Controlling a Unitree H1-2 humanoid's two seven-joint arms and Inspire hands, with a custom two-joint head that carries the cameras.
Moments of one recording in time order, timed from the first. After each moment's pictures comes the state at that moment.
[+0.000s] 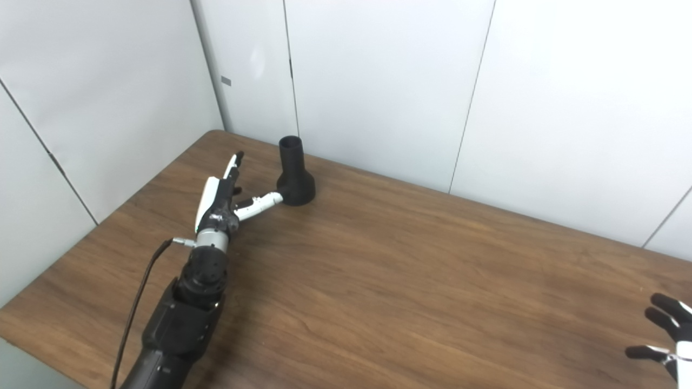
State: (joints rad) left arm -0.30 0.29 0.21 0.15 0.30 0.29 0.22; right arm 0.05 -0.11 -0.13 -0.44 -0.03 0.17 -0.03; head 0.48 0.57
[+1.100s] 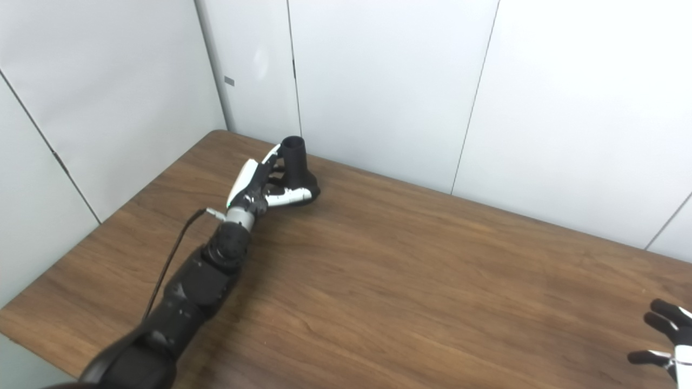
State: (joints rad) left arm -0.51 0.40 0.02 0.58 0.27 0.02 0.17; right arm 0.06 -0.12 -0.13 -0.44 -0.02 0.17 -0.03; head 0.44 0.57
